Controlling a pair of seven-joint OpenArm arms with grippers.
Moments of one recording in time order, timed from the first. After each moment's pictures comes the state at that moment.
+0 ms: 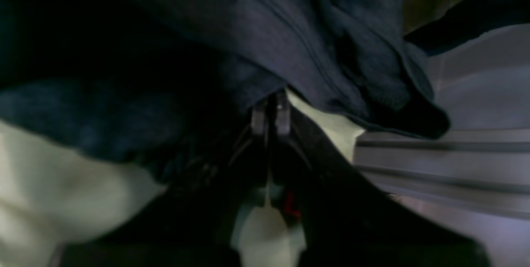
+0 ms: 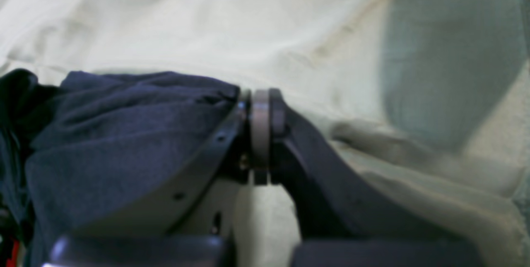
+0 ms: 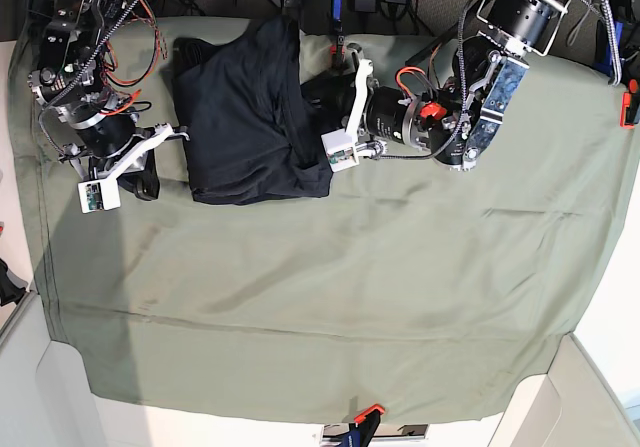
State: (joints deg) left arm -6.5 -20.5 22.6 80.9 -35.0 -44.3 51.8; right arm -9.3 2.3 14.8 107.5 15.7 25.7 -48.8
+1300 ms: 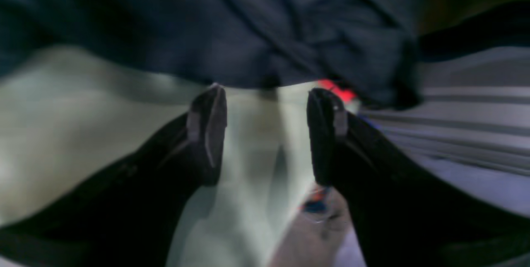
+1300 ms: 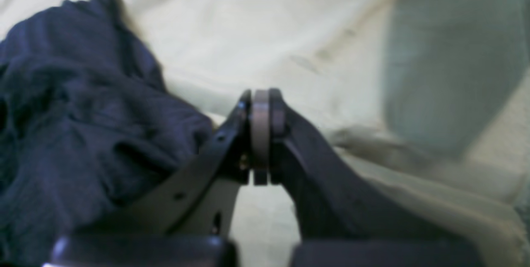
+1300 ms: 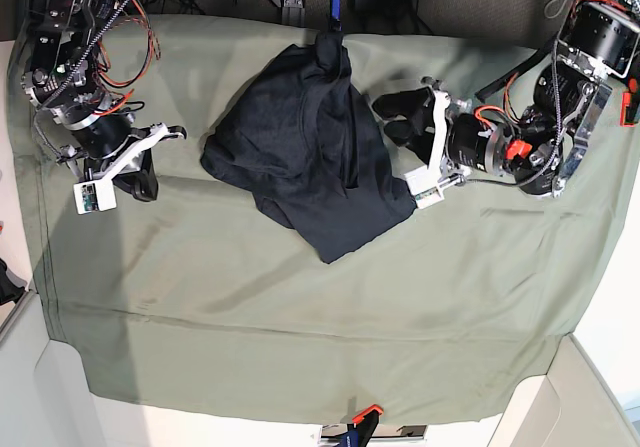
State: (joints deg) left arm -4.8 -35.9 21.1 89.3 -65.0 -38.4 67.8; right arm -9.3 4.1 14.8 107.5 19.1 25.8 -49.4
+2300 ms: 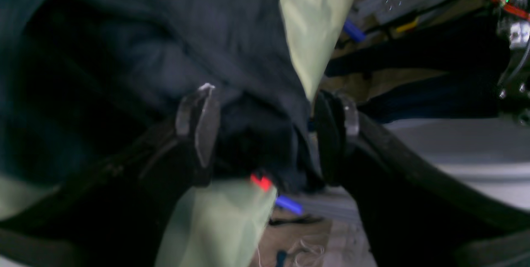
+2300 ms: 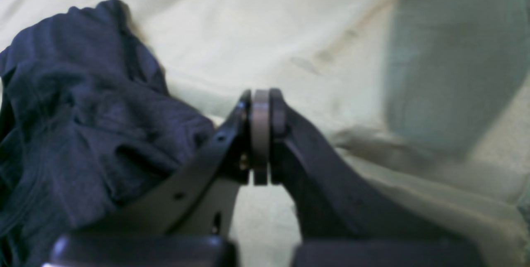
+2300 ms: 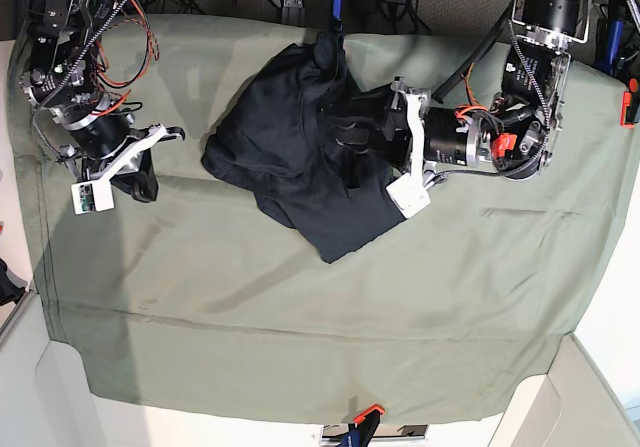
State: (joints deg) left arm -0.9 -21.3 6.3 90.5 -72.0 -38.3 75.7; right arm -9.3 4.3 14.8 107.4 20.6 25.8 -49.5
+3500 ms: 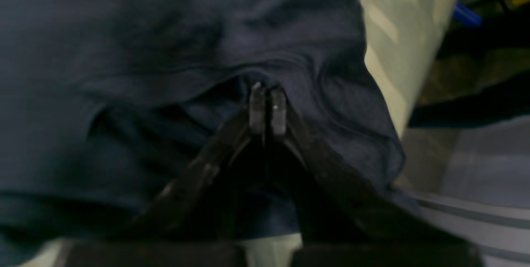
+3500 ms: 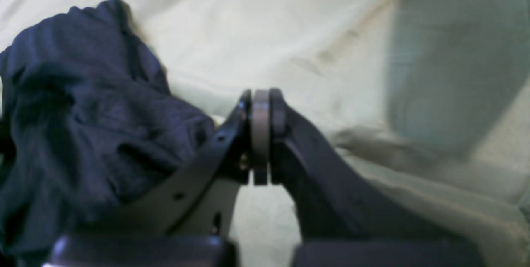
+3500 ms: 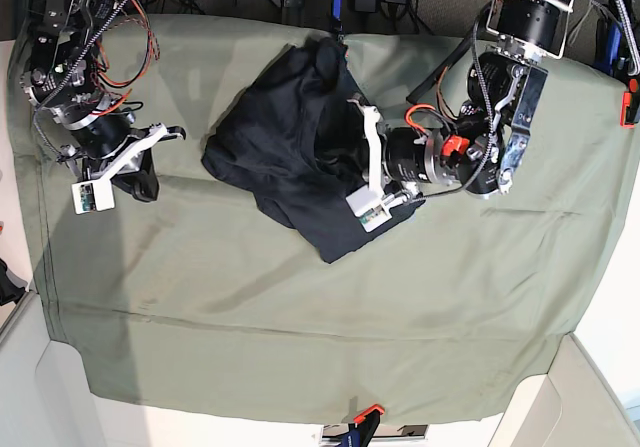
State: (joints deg) left arm -5.8 -18.8 12.9 90.8 -45.8 -38.3 61.8; right arm -9.3 4.3 14.8 107.4 20.6 25.8 -49.5
